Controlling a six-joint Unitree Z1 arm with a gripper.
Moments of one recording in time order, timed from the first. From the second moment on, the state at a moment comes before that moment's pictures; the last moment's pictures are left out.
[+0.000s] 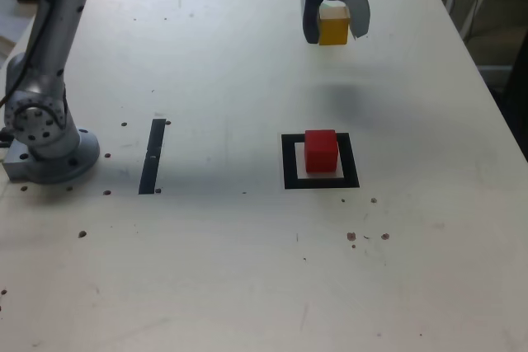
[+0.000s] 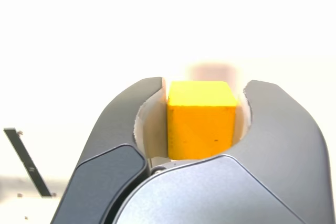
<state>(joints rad) 0.29 2.08 -1.88 1.38 0.13 0.26</state>
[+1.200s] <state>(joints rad) -0.12 1.97 -1.64 1.29 0.09 -0.15</state>
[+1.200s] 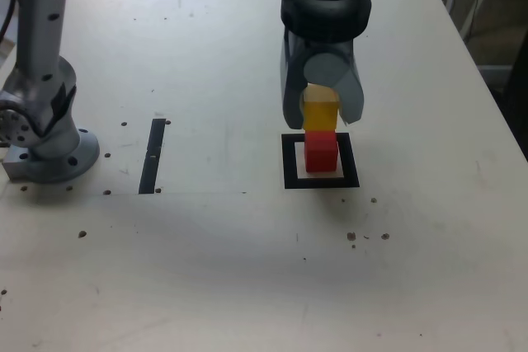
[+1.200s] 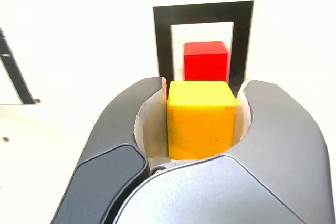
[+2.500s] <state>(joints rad) -0.11 2.02 -1.58 1.22 0.11 -0.18</state>
